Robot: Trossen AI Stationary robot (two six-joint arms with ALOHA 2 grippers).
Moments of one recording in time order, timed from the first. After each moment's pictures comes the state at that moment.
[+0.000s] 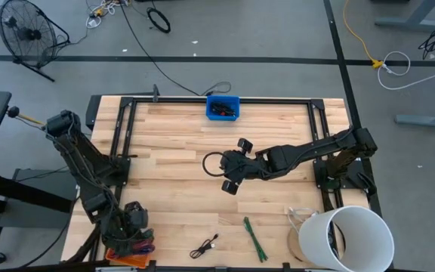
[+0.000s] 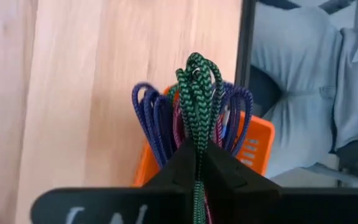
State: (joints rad) left arm -1.06 1.28 0.82 -0.53 -0.15 -1.19; right arm 0.25 1.71 1.51 -0.68 0.47 0.36
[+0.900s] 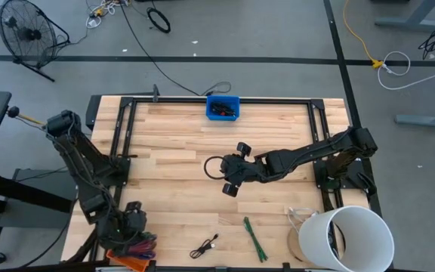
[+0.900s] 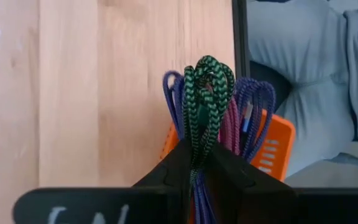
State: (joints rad) left arm -1.09 1.28 0.82 -0.53 -0.20 -1.06; right arm 0.24 1.71 1.37 -0.53 0.46 0.33
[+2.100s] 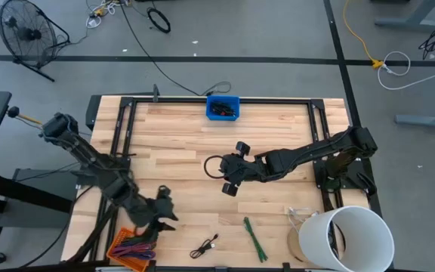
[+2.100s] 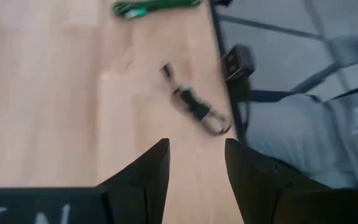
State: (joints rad) left arm -0.75 1.29 0.90 -0.33 -0.24 -0.65; right arm 0.24 1.71 1.37 -0.51 0.46 0.30
